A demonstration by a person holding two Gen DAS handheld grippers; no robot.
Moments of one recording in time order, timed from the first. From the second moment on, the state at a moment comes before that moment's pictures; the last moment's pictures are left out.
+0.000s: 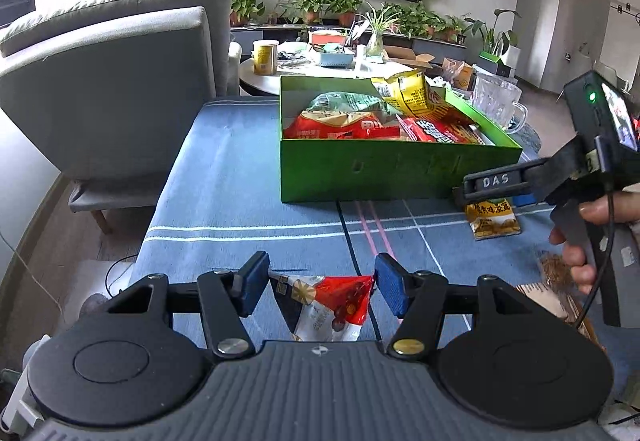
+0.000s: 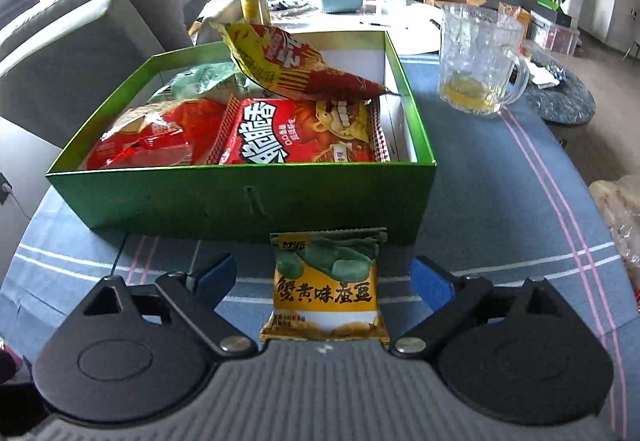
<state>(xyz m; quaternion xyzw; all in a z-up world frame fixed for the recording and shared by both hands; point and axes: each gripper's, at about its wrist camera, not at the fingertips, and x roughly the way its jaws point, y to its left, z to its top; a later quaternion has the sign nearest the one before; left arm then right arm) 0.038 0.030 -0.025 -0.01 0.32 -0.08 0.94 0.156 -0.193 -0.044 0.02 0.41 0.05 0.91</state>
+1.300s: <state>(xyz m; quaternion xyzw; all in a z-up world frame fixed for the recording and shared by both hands) 0.107 0.005 0.042 -0.03 0.25 -0.10 0.96 0.142 -0.175 0.054 0.05 0.28 0.16 0.95</state>
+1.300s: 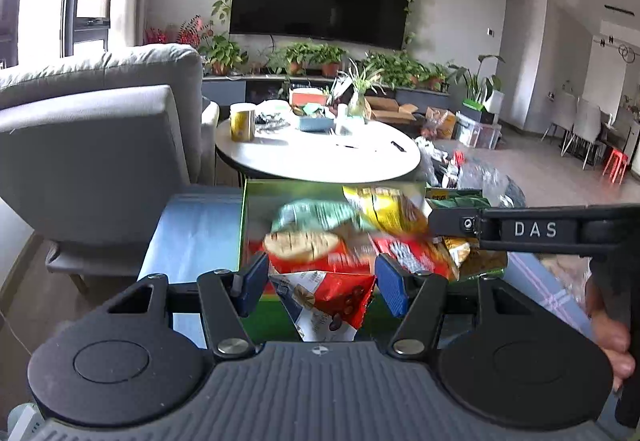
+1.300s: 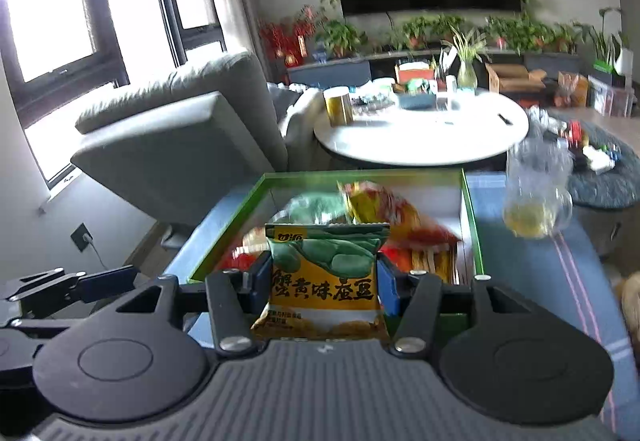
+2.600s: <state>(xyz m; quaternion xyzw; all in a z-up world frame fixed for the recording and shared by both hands) 0.166 0.001 0.015 -0.03 0.27 -0.09 0.96 0.180 -0.197 0.031 0.12 0.32 0.14 0.93</state>
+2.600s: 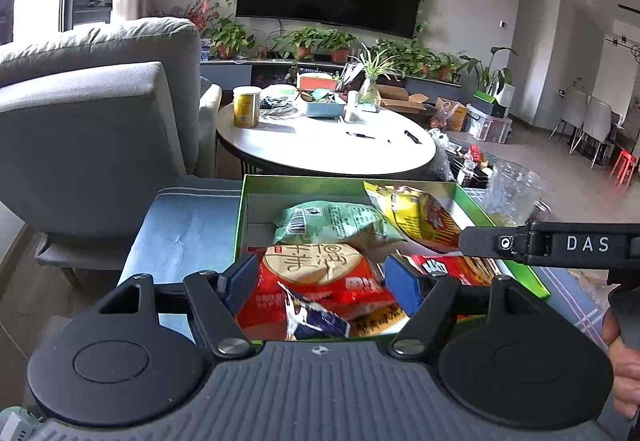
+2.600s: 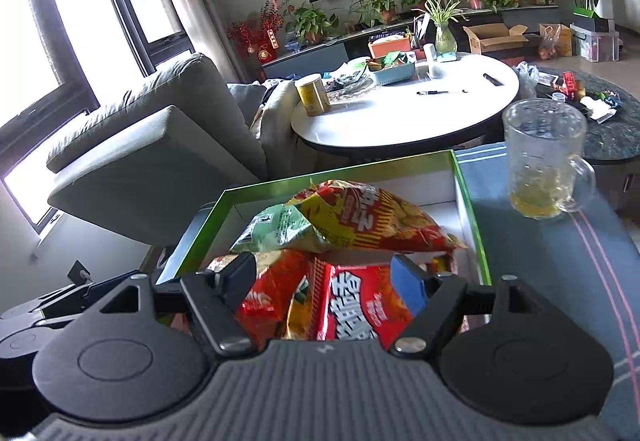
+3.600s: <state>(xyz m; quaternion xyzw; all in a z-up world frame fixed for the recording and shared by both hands) -0.017 0.027 -0.005 -0.01 0.36 -0.13 0.92 0.039 -0.231 0.024 0.06 0.31 0.17 0.93</state>
